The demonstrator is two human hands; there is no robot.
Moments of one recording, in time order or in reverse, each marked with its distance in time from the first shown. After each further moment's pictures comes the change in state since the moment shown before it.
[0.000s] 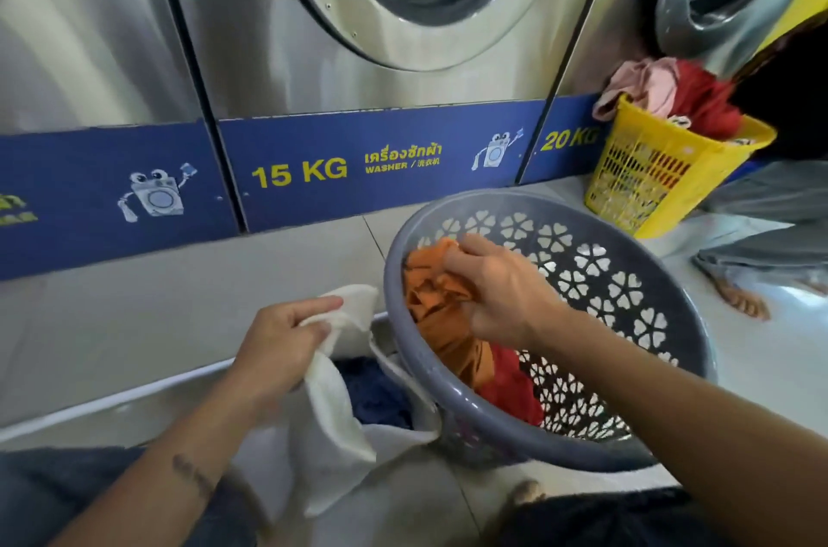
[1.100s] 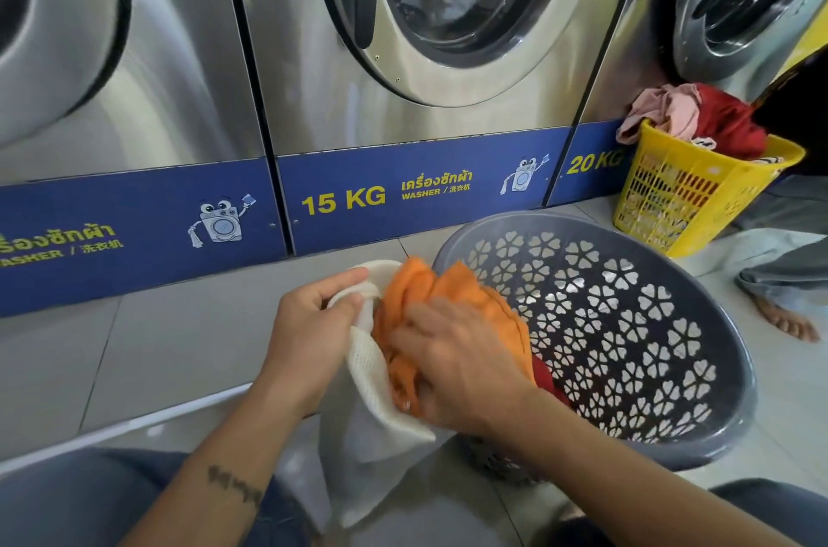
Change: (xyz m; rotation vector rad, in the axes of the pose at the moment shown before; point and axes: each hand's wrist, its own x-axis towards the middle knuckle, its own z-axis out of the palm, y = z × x) left_hand -0.024 0.034 -0.034 -0.239 0.119 0.137; right_hand -0.008 -0.105 0.046 -0.224 0.130 -0.267
